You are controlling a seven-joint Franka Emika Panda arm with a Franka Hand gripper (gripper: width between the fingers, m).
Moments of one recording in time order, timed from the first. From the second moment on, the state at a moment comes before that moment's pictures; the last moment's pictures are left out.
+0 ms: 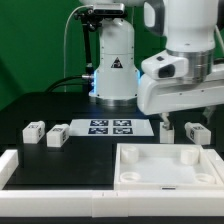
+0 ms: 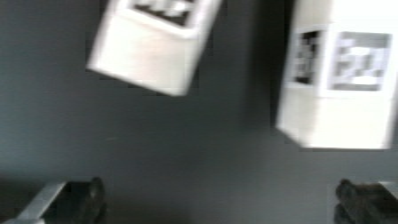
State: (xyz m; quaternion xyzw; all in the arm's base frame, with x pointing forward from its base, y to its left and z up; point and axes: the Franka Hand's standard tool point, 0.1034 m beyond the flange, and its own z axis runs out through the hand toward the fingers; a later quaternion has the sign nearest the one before) arm 0.423 0.145 0.045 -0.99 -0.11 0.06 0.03
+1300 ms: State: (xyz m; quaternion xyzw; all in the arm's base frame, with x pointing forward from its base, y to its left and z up) arm 0.377 0.176 0.034 -0.93 -0.12 0.35 -0.01
